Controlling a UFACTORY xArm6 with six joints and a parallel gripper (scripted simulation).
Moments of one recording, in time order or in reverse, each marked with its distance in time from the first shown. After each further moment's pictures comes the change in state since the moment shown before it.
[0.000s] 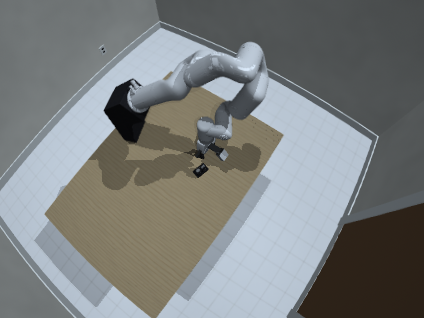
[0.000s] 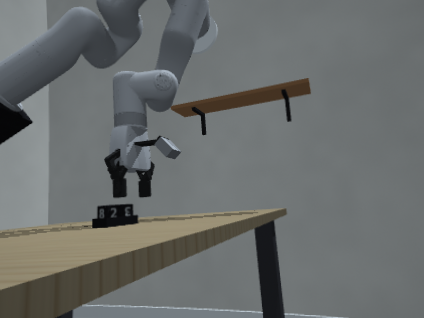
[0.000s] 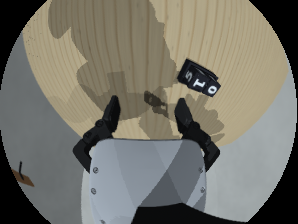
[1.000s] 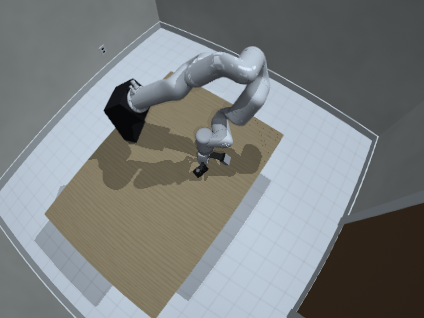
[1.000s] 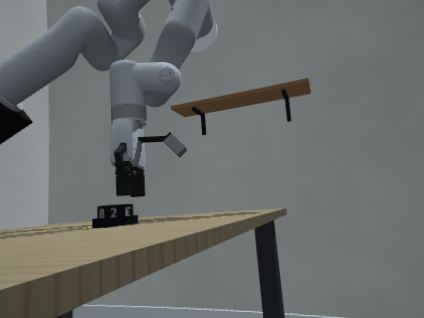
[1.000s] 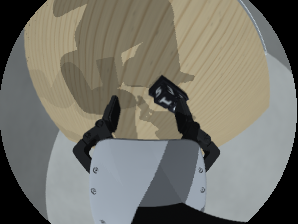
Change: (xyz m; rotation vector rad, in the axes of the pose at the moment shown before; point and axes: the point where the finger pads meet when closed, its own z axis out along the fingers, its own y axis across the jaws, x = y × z) arm 0.030 0.046 0.000 -0.003 0.001 -0.354
